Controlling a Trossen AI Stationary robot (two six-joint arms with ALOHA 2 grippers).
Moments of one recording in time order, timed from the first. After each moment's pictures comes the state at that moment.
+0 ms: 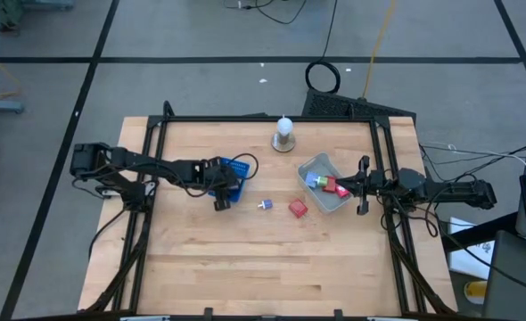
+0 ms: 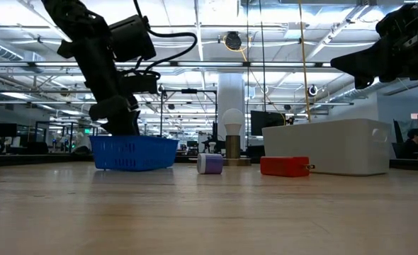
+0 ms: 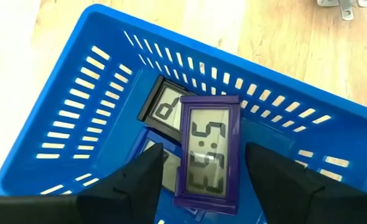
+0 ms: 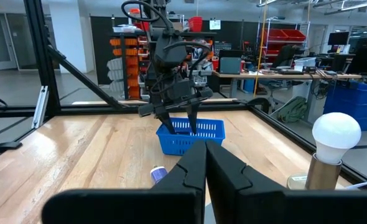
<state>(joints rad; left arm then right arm) 0.11 1.49 0.73 -0.28 -0.17 0.01 0.01 0.03 0.02 0.07 0.13 -0.01</state>
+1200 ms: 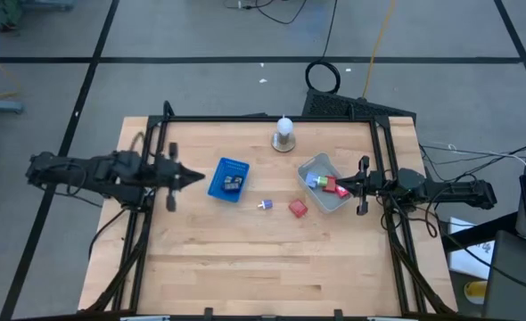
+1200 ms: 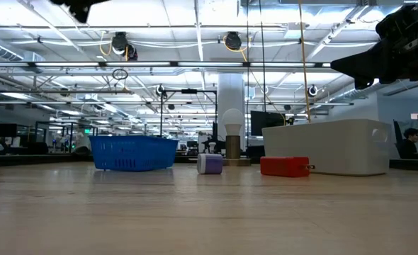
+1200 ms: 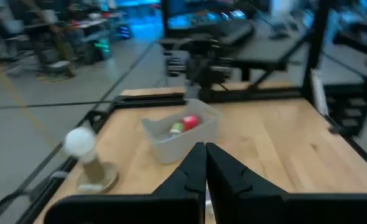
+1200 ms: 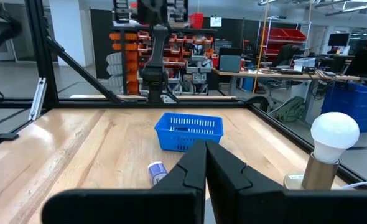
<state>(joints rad) -0.14 0.60 0.66 -0.22 -0.19 0.06 0.01 0.03 0.02 0.06 0.13 -0.04</state>
